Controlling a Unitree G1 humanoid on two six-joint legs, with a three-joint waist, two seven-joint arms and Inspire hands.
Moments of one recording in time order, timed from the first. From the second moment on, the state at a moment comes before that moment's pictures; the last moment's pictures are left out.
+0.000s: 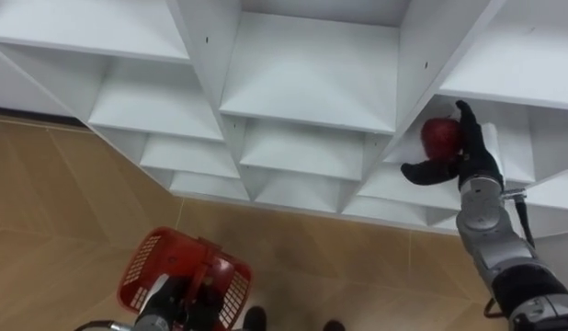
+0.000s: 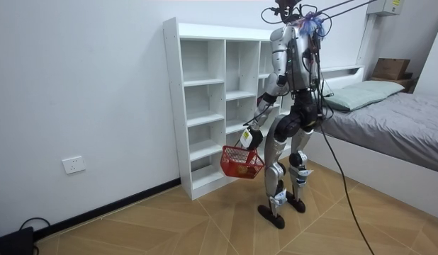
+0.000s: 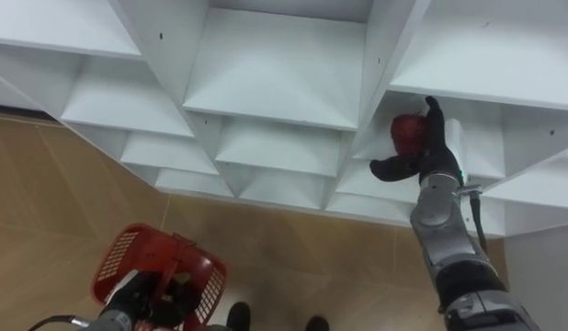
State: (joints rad) left arm -0.08 0.22 -0.19 1.00 0.07 -0.04 0.04; right arm -0.46 -0.35 0.15 0.94 -0.11 -0.13 -0.35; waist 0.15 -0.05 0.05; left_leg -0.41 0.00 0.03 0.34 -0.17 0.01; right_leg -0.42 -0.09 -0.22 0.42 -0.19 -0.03
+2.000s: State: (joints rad) left arm -0.10 0.21 -0.28 0.94 -0.01 -0.03 0.06; right arm -0.49 -0.42 0.23 0.97 -0.12 -0.08 -0.40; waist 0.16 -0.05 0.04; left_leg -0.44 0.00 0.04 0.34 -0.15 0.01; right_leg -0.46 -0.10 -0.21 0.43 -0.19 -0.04
